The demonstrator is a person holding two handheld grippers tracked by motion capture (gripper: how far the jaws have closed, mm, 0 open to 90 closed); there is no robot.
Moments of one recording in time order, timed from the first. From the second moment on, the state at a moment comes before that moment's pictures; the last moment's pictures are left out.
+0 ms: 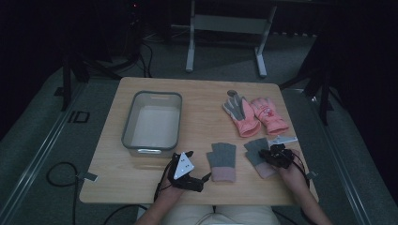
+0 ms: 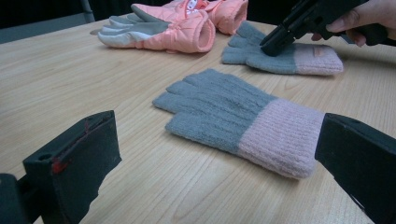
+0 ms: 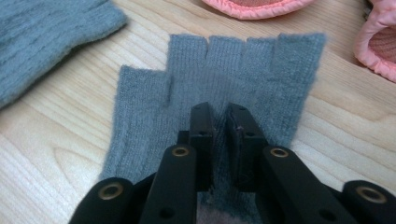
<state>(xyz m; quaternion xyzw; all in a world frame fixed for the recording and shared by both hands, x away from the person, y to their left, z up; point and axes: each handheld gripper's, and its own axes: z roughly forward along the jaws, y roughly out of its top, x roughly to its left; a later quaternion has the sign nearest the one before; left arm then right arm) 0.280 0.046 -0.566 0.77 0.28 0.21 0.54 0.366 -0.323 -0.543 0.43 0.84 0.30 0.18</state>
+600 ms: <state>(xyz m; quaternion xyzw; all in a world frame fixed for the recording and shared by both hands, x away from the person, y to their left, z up) 0.279 0.045 -0.566 0.76 0.28 0.21 0.54 0.320 -0.306 -0.477 0.52 0.75 0.36 0.19</state>
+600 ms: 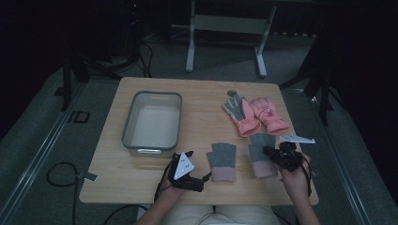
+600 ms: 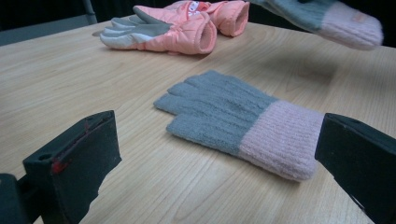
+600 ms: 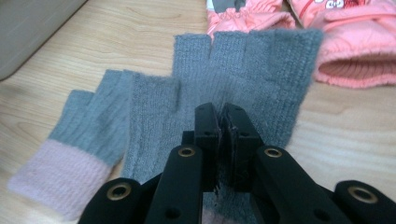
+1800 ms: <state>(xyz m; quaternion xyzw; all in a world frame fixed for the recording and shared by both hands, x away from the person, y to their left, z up) 0.279 0.046 -0.566 0.76 0.28 0.21 0.54 0.322 -0.320 -0.544 0.57 0.72 0.34 0.19</state>
